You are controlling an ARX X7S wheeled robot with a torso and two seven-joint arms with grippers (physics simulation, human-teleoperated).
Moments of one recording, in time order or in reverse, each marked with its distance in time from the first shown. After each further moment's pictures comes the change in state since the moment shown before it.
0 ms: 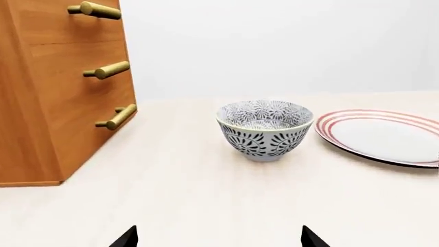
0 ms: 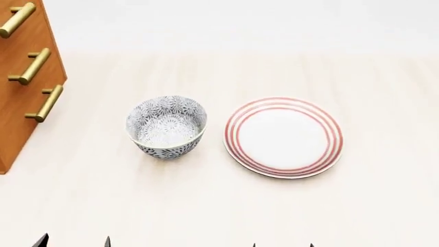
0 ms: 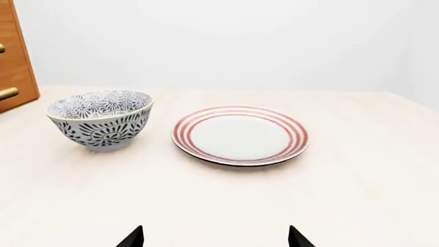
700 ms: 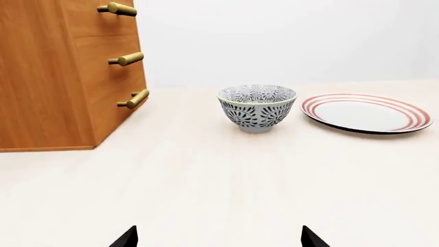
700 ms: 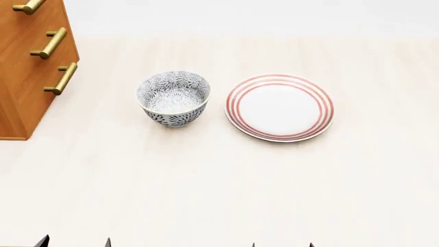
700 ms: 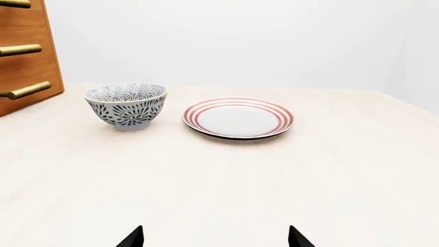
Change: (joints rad) left arm 0.001 0.034 -0.040 -0.006 0.035 -0.018 0.037; right arm -0.008 -0.033 0.037 -0.003 -0.038 -0.007 -0.040
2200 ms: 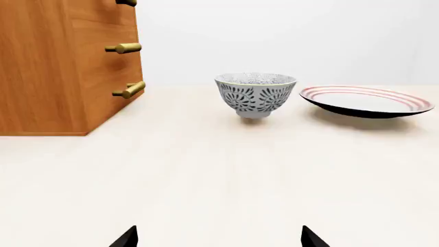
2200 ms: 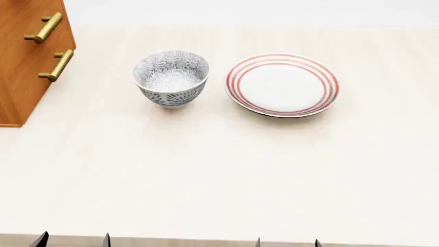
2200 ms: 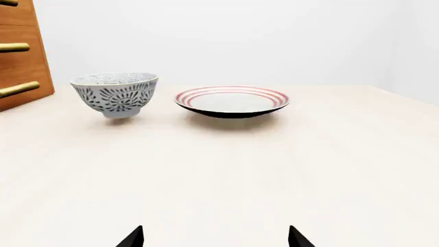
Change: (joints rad) left arm 0.007 0.105 -0.129 0.016 0.068 0.010 0.134; right arm 0.003 -0.105 0.133 0.016 -0.089 -0.034 -0.109
